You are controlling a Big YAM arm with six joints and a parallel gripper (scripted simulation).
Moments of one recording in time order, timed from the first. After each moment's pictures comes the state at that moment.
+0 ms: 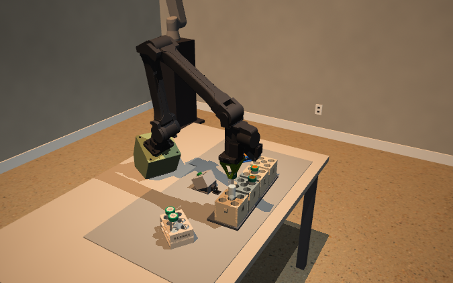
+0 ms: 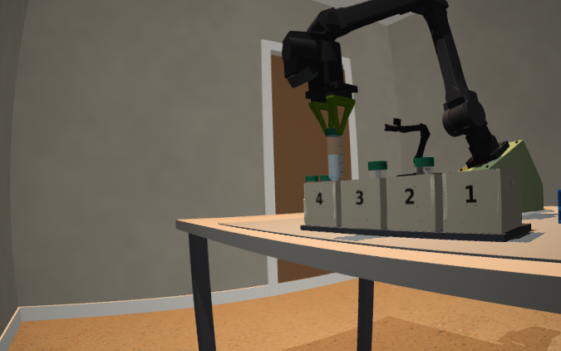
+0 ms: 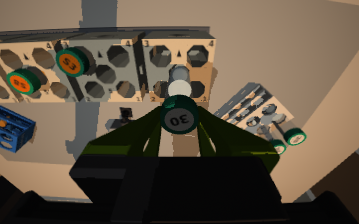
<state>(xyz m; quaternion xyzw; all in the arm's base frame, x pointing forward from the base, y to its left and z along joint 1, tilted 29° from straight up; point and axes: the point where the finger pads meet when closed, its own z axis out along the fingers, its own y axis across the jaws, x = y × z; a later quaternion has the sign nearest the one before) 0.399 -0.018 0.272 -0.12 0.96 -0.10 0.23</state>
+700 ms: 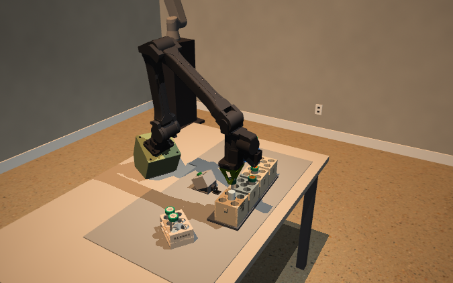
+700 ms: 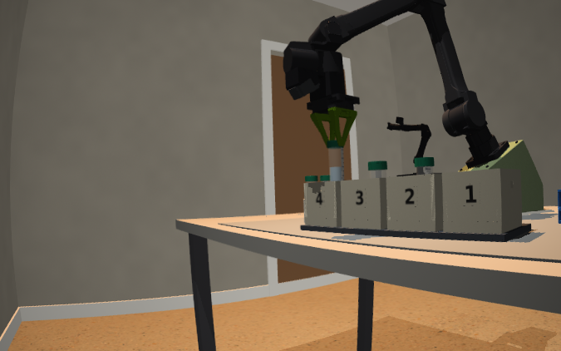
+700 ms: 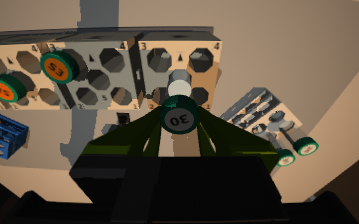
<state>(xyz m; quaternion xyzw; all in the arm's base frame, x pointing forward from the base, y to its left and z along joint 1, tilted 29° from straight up) 0.410 -0.020 0.249 -0.12 0.96 -0.10 0.23</state>
